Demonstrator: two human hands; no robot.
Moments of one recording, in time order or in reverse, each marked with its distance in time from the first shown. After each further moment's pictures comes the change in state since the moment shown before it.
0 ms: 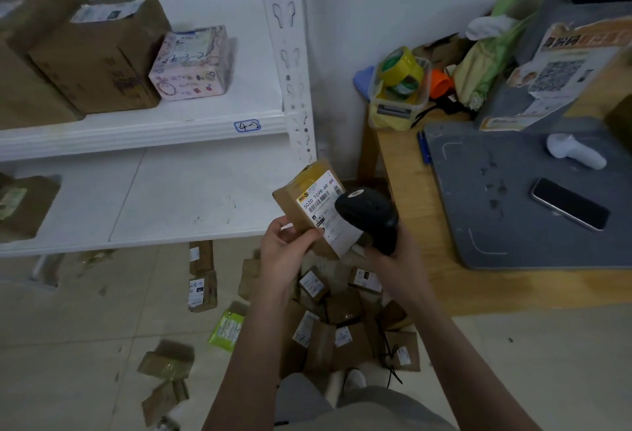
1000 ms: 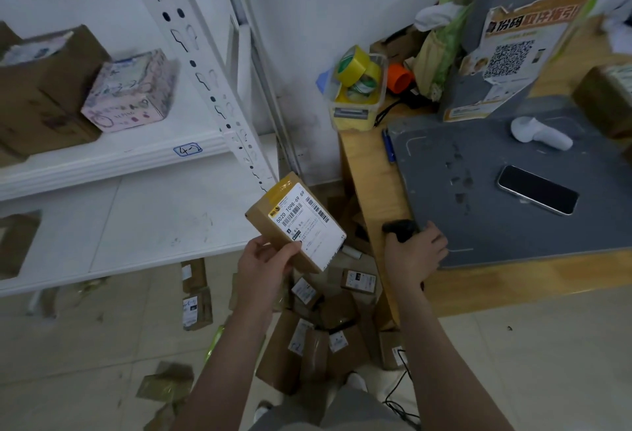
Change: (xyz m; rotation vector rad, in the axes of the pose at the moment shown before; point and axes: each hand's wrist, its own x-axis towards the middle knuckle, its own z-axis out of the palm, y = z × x) left_hand -0.010 -0.010 0.064 0.082 0.036 0.026; right_hand 0.074 0.084 -0.067 -0.298 0.708 0.426
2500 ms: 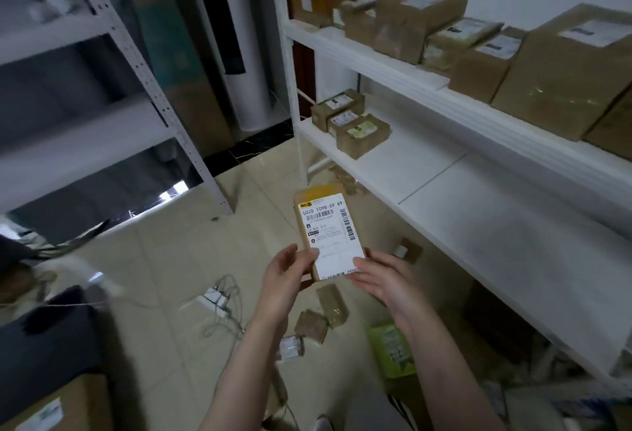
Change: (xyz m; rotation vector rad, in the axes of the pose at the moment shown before) left_hand -0.104 -0.113 -0.604 -0.523 0.683 0.006; right_hand -0.637 -0.137 0.189 0.071 -1.712 -0.290
